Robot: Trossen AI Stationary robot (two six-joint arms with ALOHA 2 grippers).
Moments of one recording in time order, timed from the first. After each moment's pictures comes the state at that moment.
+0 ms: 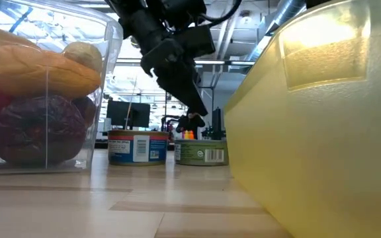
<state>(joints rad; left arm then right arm) 0.00 1.83 1.21 -0.29 0.04 0.20 0.68 1.29 0.68 0.23 0.66 -0.04</state>
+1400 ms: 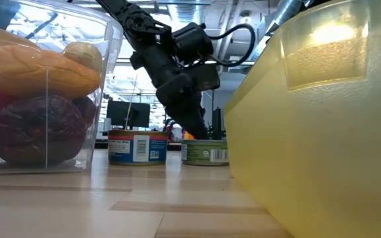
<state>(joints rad) 0.10 1.99 1.22 -0.23 0.17 0.18 0.55 1.29 0.68 0.05 0.62 0.13</state>
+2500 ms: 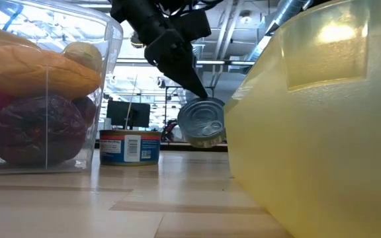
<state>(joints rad) -0.03 1.75 1.21 -0.30 -0.10 0.24 0.53 1.29 0.68 0.03 0.59 0.22</state>
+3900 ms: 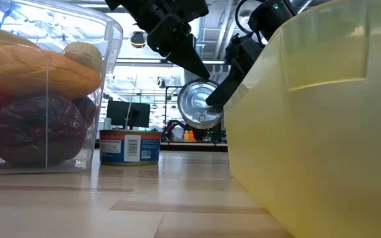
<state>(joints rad) -0.05 1.68 1.21 -0.27 -0.22 0.29 -0.01 1.63 0.69 0.41 0.02 0.25</state>
